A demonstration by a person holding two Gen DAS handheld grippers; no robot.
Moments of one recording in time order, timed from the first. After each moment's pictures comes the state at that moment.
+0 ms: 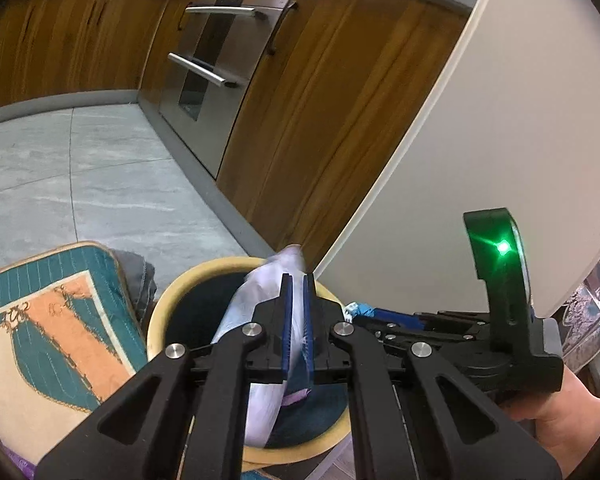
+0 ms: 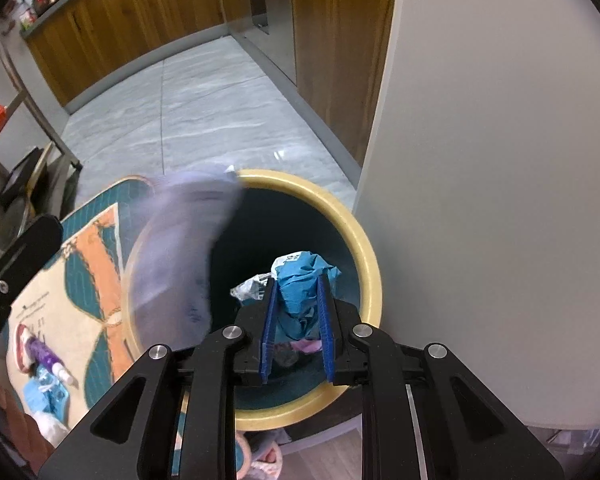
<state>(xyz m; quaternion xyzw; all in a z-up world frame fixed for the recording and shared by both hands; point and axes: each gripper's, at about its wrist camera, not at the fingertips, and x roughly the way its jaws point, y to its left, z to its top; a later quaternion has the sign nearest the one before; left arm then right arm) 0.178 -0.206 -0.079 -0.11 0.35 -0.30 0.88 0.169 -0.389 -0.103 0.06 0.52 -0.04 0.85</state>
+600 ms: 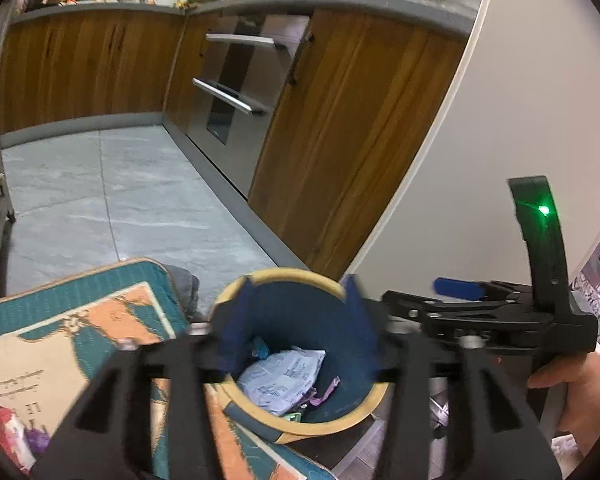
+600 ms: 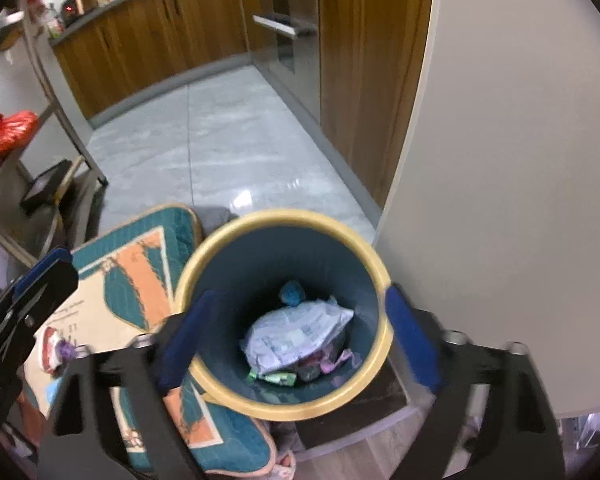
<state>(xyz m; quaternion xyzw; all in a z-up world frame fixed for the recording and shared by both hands) 0.144 -0.156 -0.038 -0.09 0.32 -0.26 0.91 0.148 -0.369 -0.044 0.05 0.46 -0.01 0.89</state>
